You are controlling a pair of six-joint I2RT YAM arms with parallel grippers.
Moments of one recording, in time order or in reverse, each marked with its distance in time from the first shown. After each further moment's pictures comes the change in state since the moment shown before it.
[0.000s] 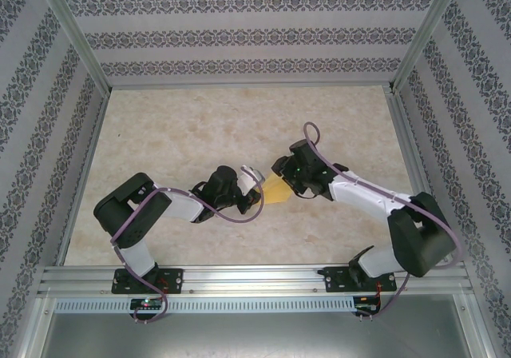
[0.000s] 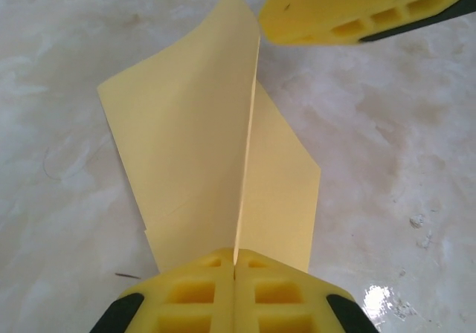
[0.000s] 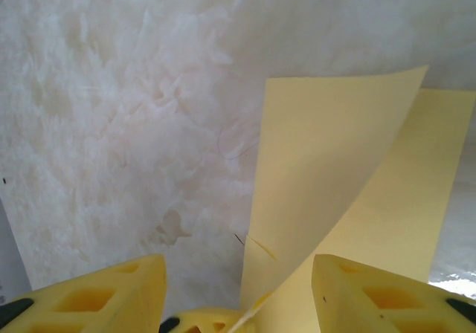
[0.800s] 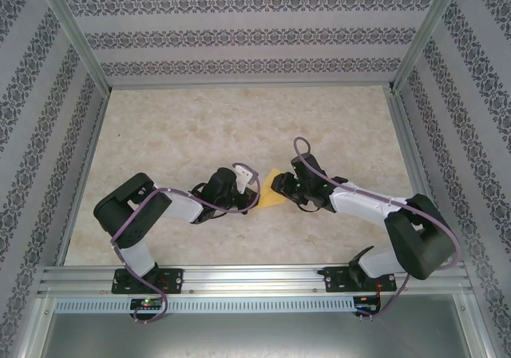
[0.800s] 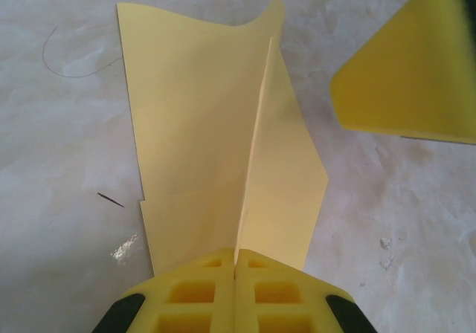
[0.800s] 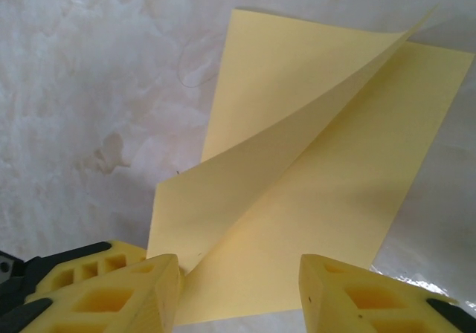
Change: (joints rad) left arm 0.000 -0.001 -0.018 -0.031 -0.001 -0.375; right arm 0.024 0.026 -0.130 0.113 -0.090 -0.198
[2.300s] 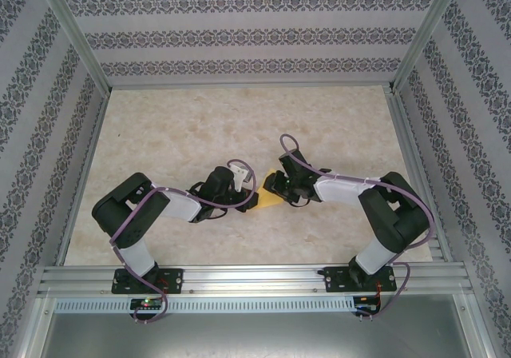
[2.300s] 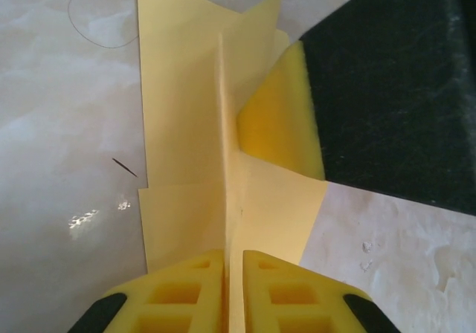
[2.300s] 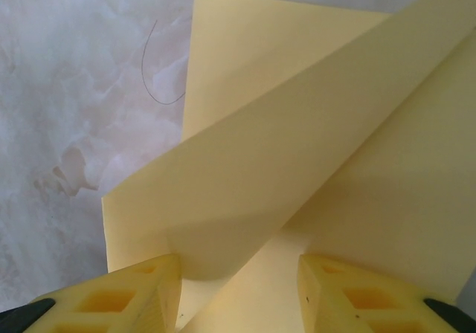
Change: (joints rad) left arm 0.030 -0.007 -0.003 -0.025 0.051 -0.150; right arm 0.012 0.206 0.115 -0.002 -0.029 0.034
